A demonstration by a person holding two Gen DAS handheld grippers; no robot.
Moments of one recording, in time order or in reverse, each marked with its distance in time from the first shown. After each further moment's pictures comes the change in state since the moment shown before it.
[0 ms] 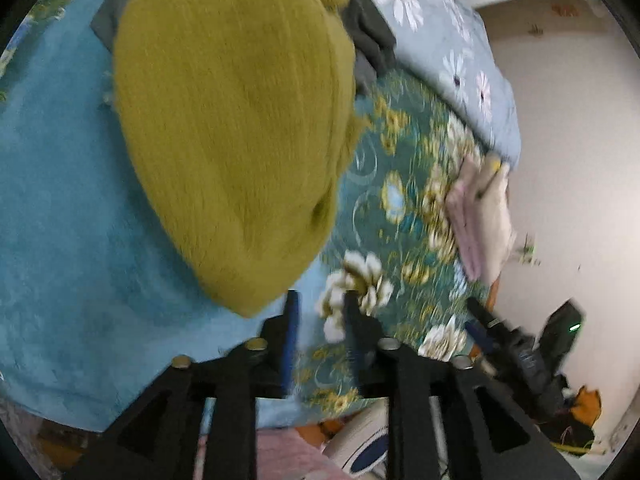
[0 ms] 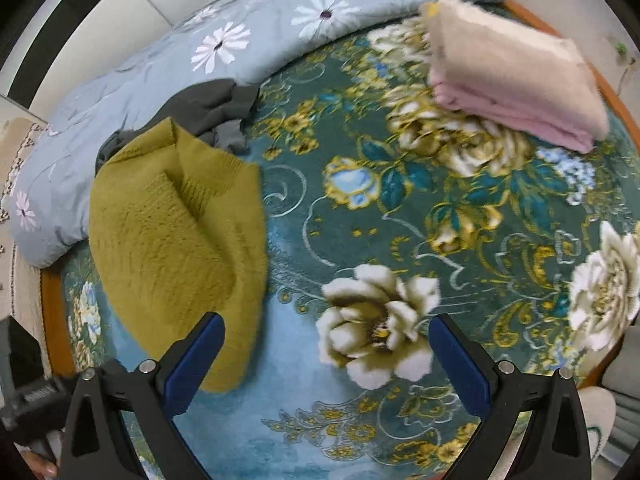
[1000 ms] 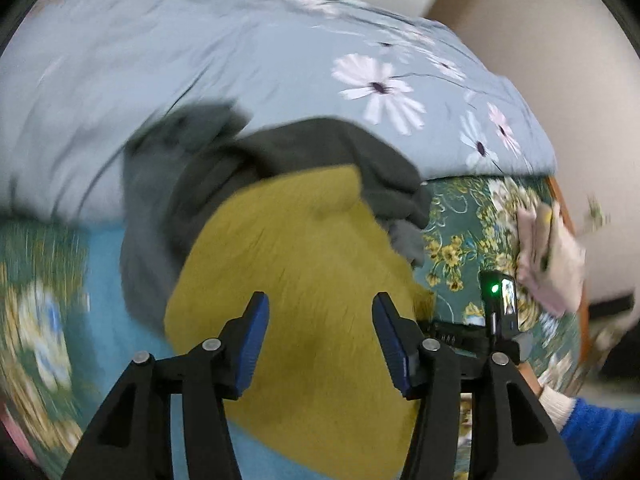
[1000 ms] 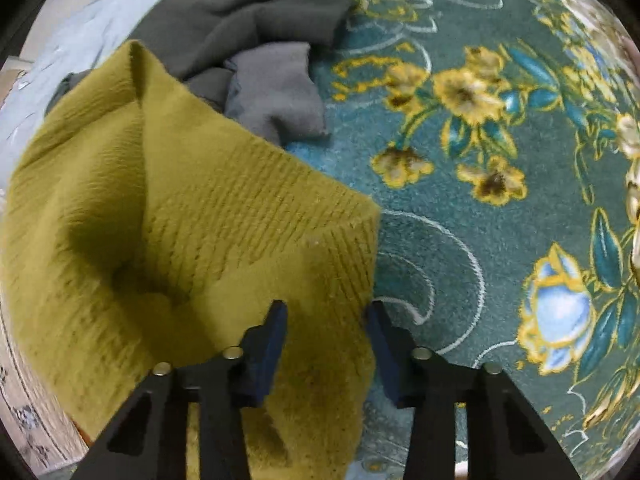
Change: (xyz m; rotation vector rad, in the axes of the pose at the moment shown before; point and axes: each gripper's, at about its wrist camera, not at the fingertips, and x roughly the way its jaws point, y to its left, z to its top) left arm -0.030 -0.060 0.231 0.505 -0.192 0.308; right arm 0.232 0.111 0.136 -0.138 0.258 0.046
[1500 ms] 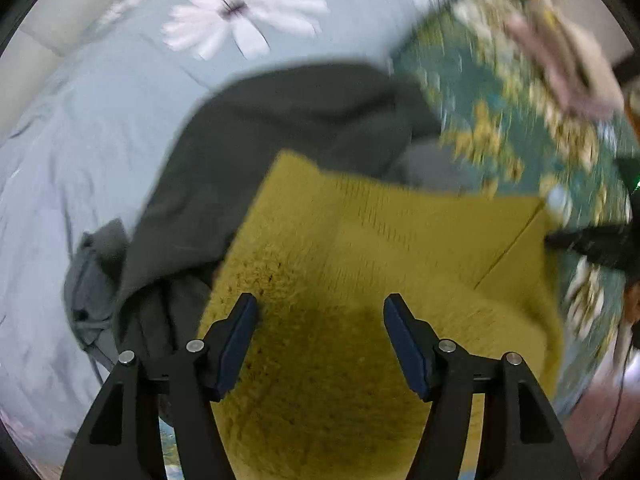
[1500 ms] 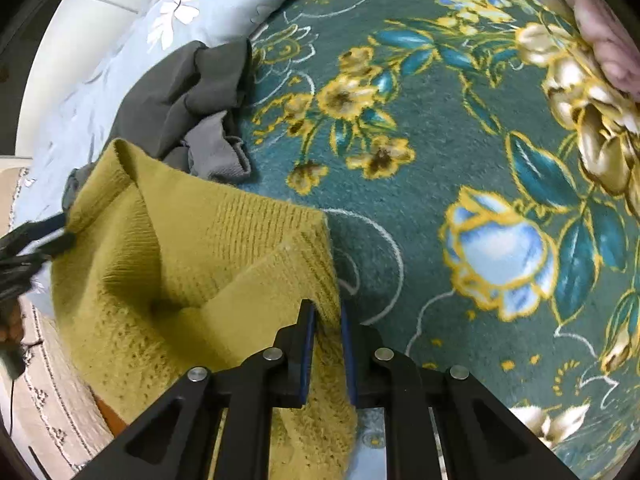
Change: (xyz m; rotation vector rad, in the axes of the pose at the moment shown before) left arm 0.154 -0.058 0.061 0.678 0.377 0.140; right arm -0.039 -0.066 -0.031 0.243 -0.091 0.155
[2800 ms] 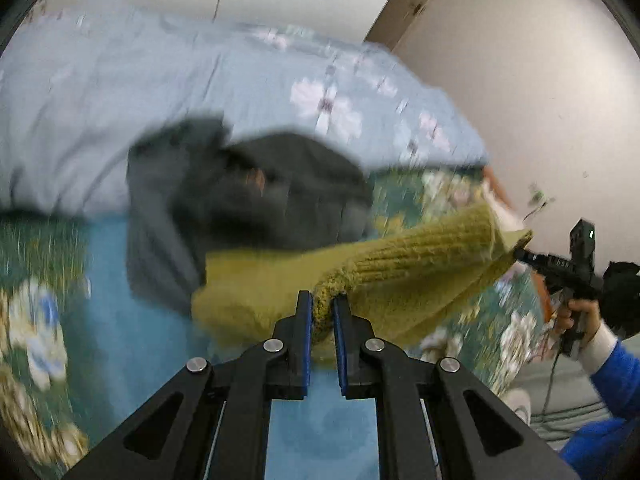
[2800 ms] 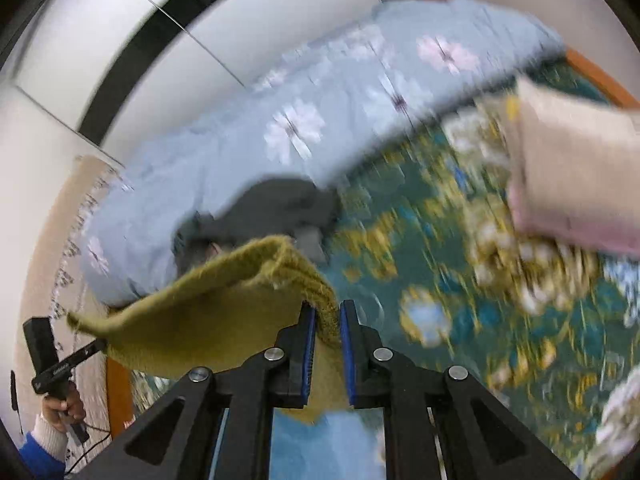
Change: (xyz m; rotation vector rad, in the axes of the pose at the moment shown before) left arm -0.153 -0.036 -0.284 -0.624 -0.501 -0.271; right arm -0.208 0.000 -0.064 -0.232 -0.327 0.107
